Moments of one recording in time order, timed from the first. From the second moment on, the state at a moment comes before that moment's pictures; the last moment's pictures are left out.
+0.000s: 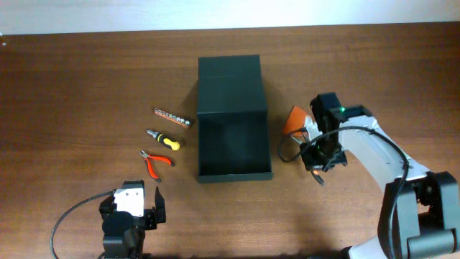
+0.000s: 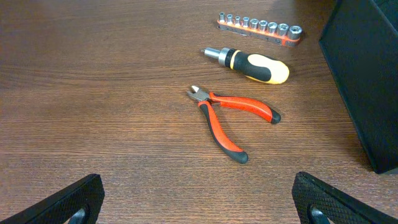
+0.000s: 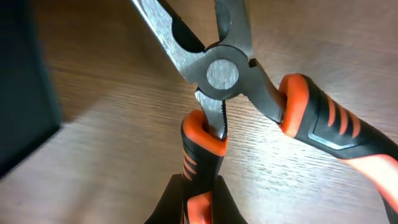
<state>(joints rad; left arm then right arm) -0.01 0.02 0.20 -0.74 -0.13 0.05 0.17 1.69 1.13 -1.07 -0.11 0.03</state>
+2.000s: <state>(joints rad) -0.01 0.02 0.20 -0.74 -0.13 0.05 0.71 2.00 1.51 -0.92 -0.12 0.03</state>
